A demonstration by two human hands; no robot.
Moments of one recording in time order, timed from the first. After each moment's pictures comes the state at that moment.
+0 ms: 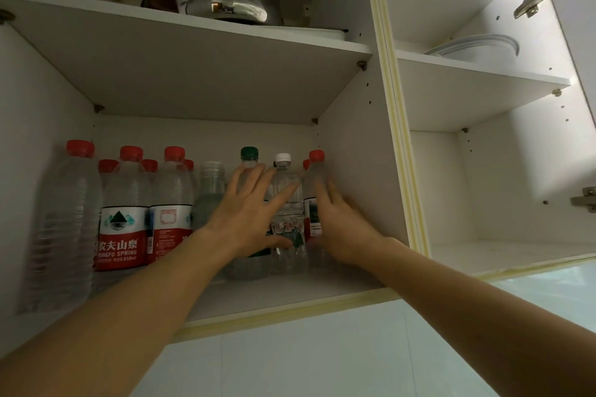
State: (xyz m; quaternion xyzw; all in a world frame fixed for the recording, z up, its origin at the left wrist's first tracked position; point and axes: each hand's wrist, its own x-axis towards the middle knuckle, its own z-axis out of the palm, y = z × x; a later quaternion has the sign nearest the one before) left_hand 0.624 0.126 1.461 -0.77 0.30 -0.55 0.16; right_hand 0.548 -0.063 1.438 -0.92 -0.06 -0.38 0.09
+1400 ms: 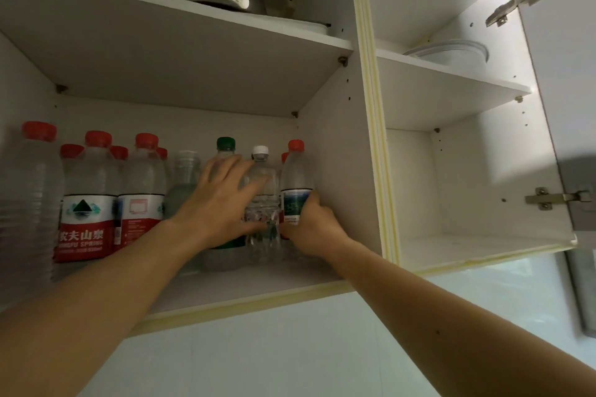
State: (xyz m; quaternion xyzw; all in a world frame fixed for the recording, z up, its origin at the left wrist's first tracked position) left_hand 0.614 0.131 1.462 -0.77 0.34 -0.54 0.08; right_hand 0.544 -0.049 1.431 -0.88 0.03 -0.33 0.34
